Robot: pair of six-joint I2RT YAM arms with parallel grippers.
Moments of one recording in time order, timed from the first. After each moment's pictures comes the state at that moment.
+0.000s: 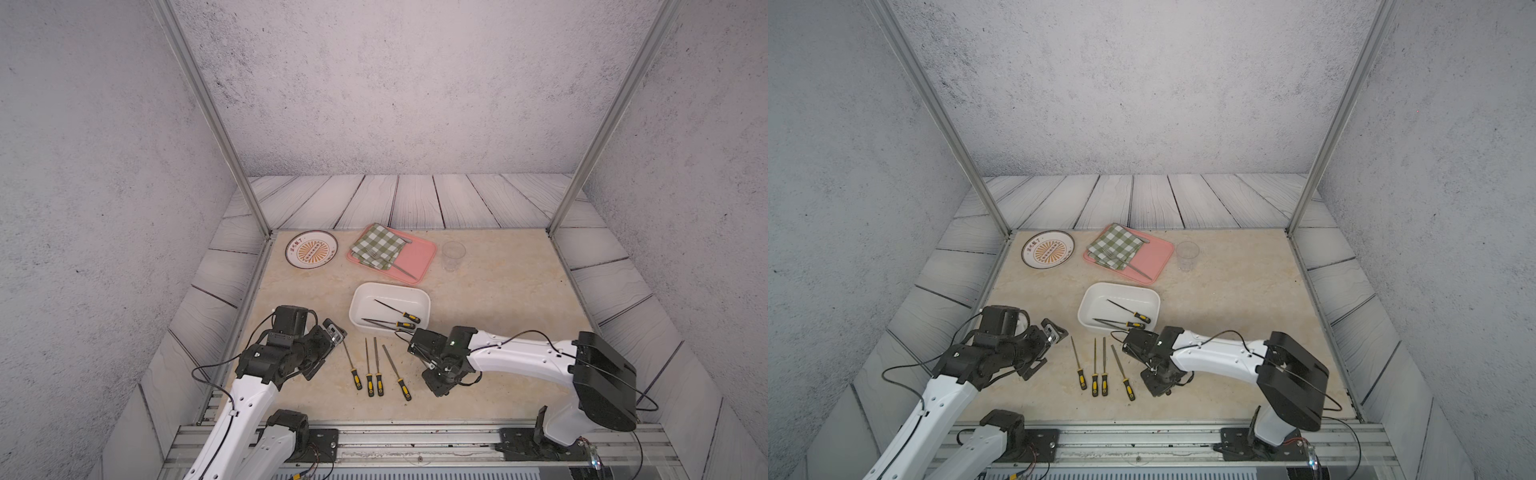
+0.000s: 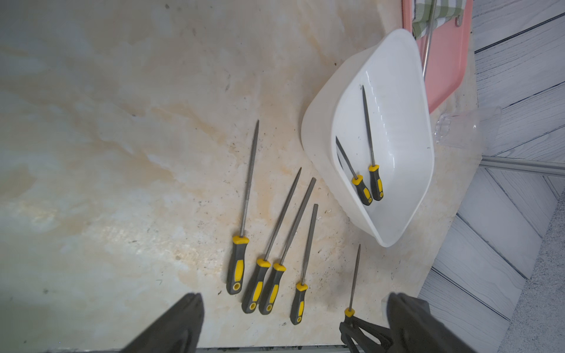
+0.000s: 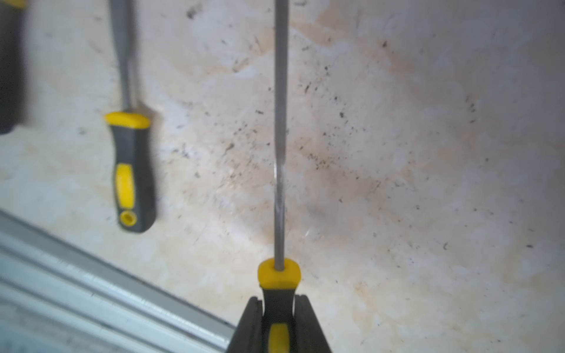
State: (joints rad) left arm -0.22 0.77 0.72 -0.92 0.28 -0.99; right arm 1.11 1.53 1.01 -0.93 -0.01 0.44
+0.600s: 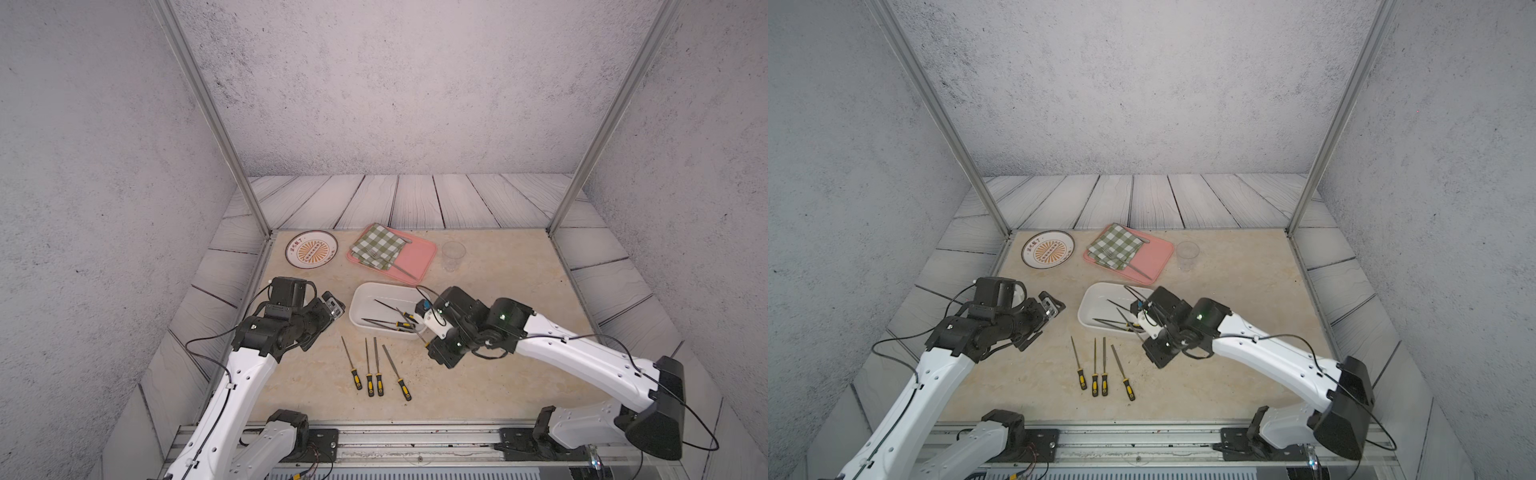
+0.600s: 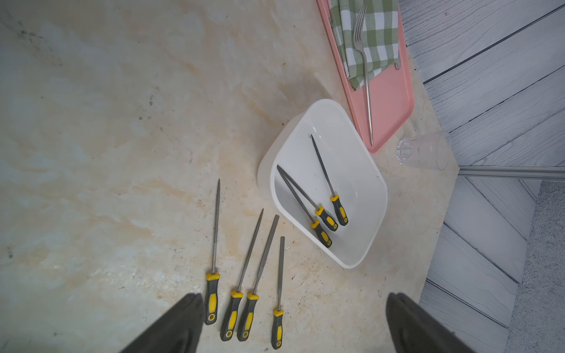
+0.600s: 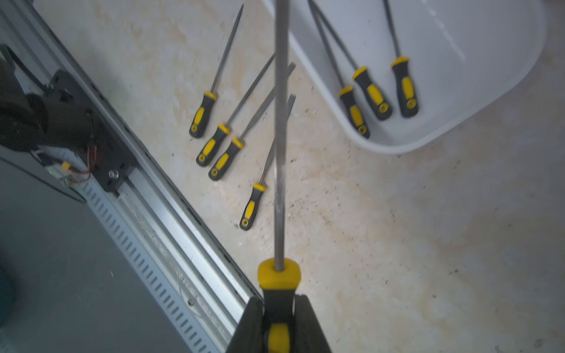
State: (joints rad) left arm -0.22 0.96 0.98 -0.91 0.22 -0.90; right arm 0.92 1.41 1.31 -1.00 -0.17 0.16
